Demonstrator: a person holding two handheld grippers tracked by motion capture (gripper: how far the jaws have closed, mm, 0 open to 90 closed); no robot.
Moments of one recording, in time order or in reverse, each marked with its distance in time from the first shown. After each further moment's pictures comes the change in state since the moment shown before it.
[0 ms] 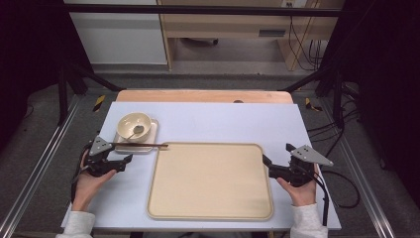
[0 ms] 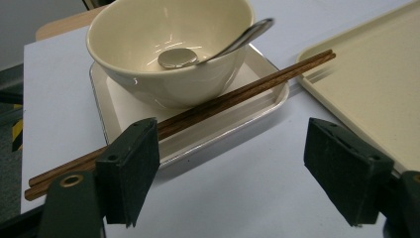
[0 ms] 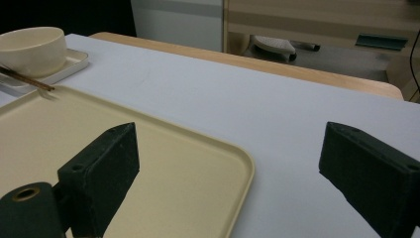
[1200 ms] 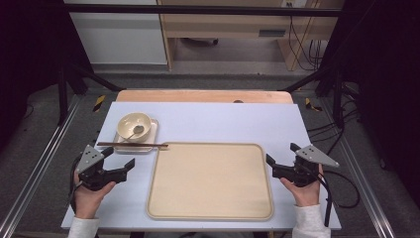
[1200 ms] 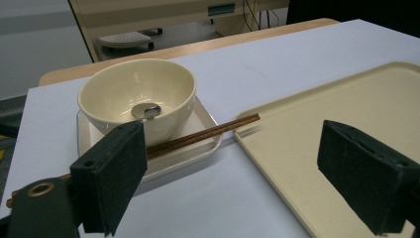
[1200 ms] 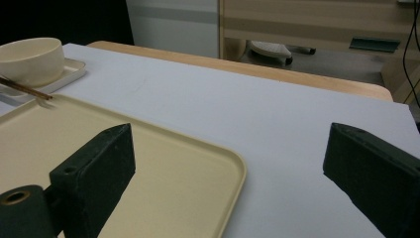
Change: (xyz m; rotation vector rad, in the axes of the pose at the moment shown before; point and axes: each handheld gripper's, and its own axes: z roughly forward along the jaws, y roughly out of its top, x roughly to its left) left arm -0.045 0.008 -0.055 -0.222 -0.032 -0.083; right arm -0.007 0.001 -0.007 -0.023 -0.010 0.021
